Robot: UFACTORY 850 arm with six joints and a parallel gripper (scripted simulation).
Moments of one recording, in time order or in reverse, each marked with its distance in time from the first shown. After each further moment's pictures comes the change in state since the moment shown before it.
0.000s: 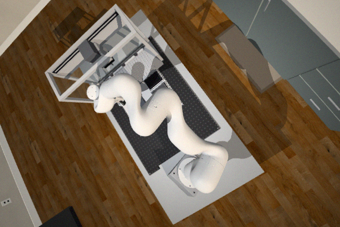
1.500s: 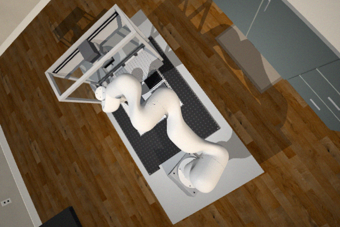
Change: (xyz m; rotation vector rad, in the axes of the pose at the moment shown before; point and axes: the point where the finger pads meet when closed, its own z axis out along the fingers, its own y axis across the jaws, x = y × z) arm 0.000 0.000 0.066 0.000 0.000 0.000
